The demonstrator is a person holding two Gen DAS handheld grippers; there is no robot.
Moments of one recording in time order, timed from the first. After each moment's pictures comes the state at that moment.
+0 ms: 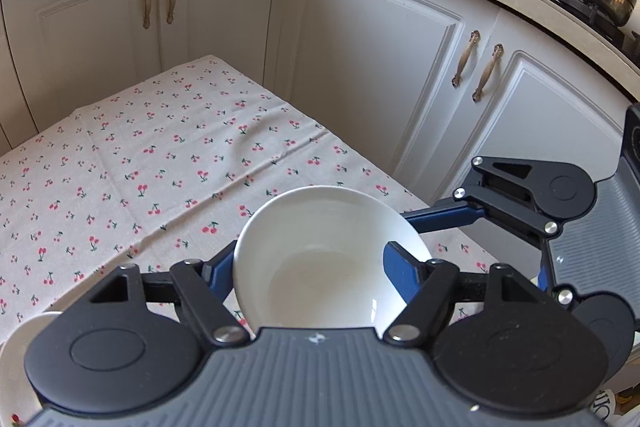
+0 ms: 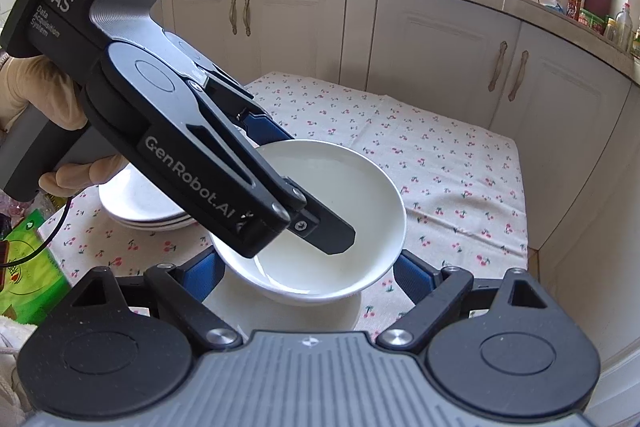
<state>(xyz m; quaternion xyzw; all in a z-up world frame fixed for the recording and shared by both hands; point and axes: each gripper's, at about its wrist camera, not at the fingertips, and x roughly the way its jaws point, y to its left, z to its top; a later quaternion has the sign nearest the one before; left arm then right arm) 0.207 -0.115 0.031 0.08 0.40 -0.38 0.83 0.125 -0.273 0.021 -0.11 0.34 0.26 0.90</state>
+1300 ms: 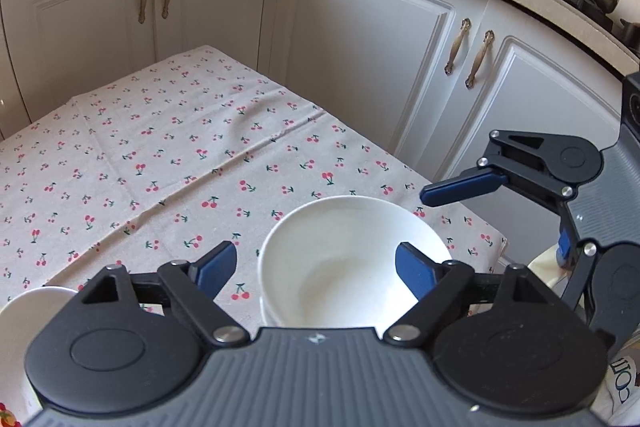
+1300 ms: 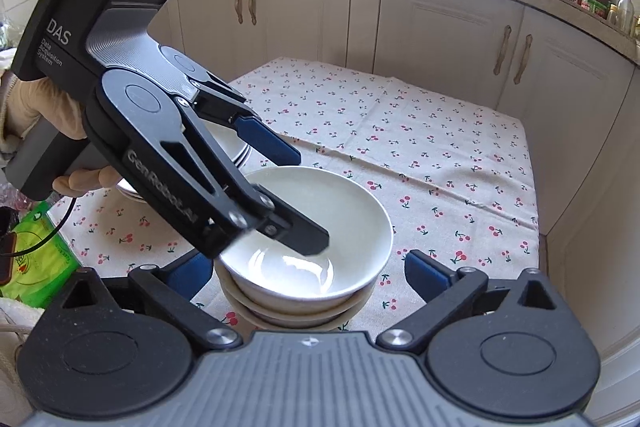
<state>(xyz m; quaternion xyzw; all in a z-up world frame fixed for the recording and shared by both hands) 0.195 -0.093 0.012 0.09 0.39 -0.39 0.83 0.105 -0.279 0.011 -0.11 0.35 0.27 0.89</state>
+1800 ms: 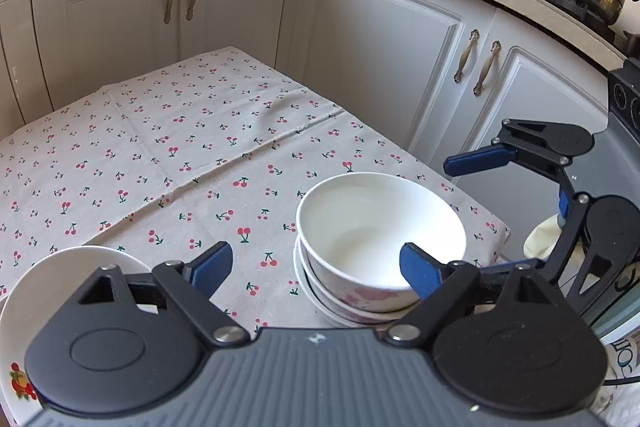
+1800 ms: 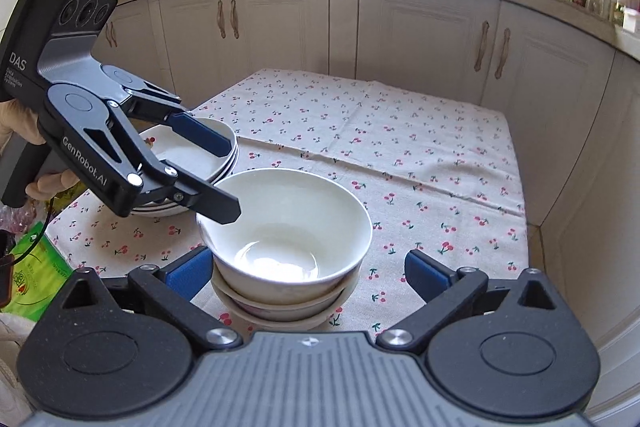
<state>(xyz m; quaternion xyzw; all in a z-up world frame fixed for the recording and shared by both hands) 0.179 -0.056 0.010 0.07 0.38 -0.38 0.84 0.098 -0.288 0.013 -0.08 0.33 0.25 0.91</state>
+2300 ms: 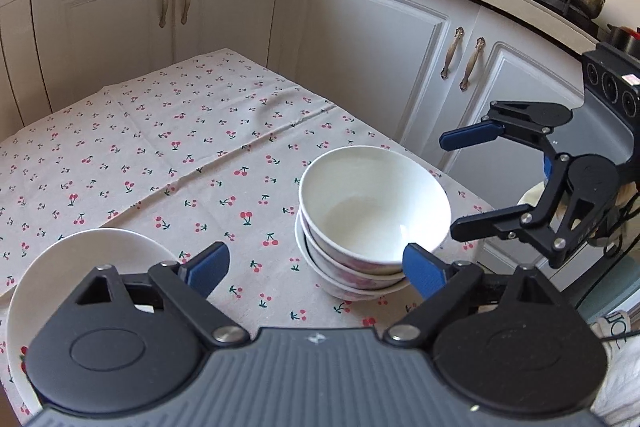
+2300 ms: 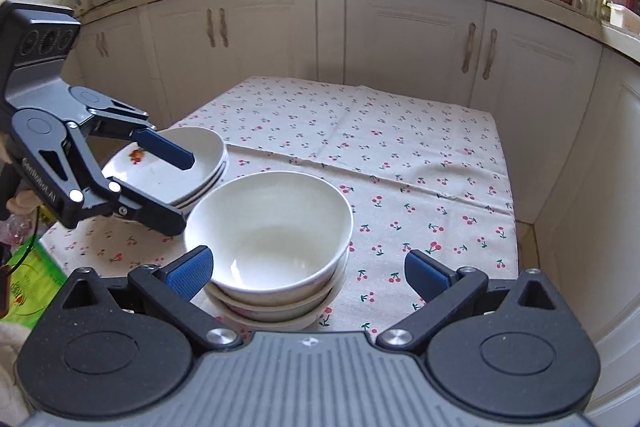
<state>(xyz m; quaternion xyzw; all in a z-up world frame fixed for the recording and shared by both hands) 0.162 -0.031 0.014 0.08 0.37 -0.40 0.84 0.091 -0.301 0.017 -0.07 0.33 0.25 0.91</state>
